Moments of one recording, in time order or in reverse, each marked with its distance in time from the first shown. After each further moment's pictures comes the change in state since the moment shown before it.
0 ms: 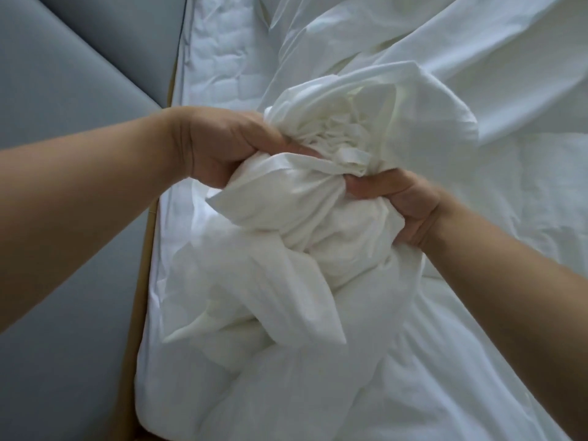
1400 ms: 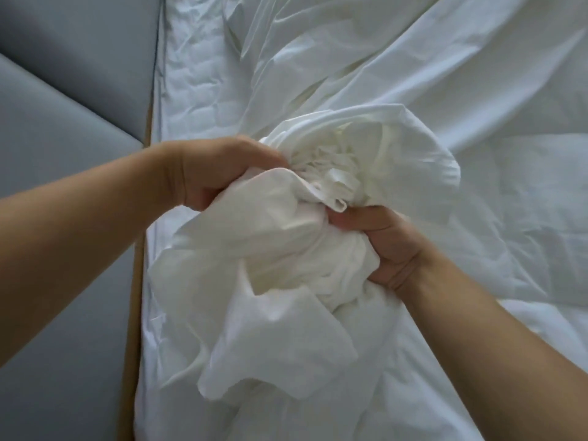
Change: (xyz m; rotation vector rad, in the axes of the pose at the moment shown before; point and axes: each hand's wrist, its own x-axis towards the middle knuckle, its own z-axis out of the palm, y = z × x) left_hand 0.023 0.020 -0.002 -0.034 -0.025 -0.168; right_hand 0.000 0.022 0.010 0.268 0.118 -0.194
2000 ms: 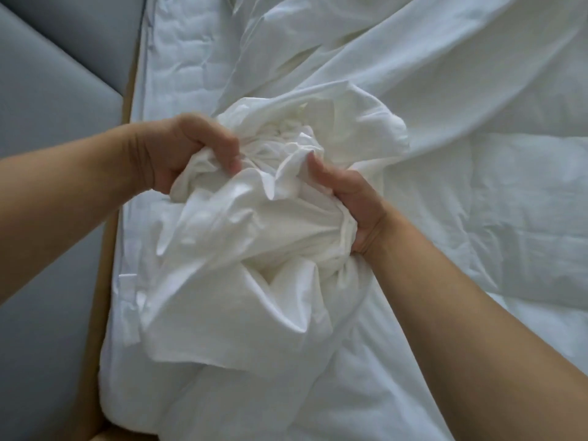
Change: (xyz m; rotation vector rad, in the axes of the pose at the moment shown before) left_hand -0.007 -0.021 0.021 -0.132 -0.015 0.098; right_hand 0.003 -0.017 -0.013 -0.010 -0.225 0.229
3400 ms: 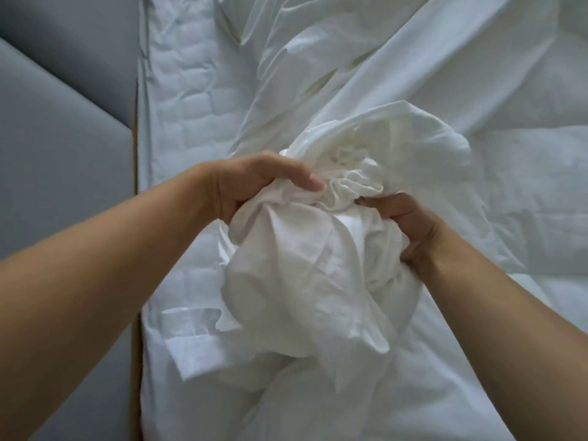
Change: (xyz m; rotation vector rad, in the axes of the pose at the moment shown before) left_hand 0.010 -0.013 -0.028 -0.064 -0.354 -0.024; right_hand 0.003 0.017 -0.002 -0.127 0.160 -0.103
